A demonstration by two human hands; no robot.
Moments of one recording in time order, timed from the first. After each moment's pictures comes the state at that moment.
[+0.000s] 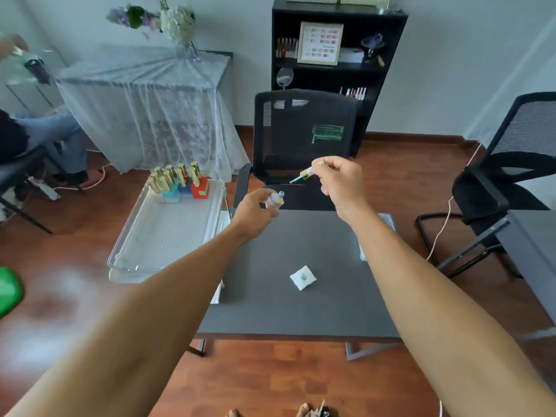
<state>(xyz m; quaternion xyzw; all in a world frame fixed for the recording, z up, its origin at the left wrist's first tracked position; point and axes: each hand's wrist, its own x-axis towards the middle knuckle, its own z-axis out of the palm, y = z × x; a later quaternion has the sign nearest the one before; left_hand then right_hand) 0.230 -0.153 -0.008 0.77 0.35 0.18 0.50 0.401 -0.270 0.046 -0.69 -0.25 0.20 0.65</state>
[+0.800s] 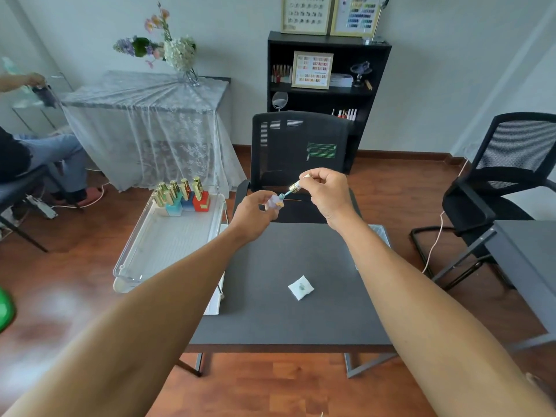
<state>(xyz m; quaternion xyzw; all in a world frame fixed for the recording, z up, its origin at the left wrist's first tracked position) 0.226 -0.162 0.028 0.79 0.32 0.20 0.48 0.381 -0.271 0.061 -0.70 -0.31 0.17 0.63</state>
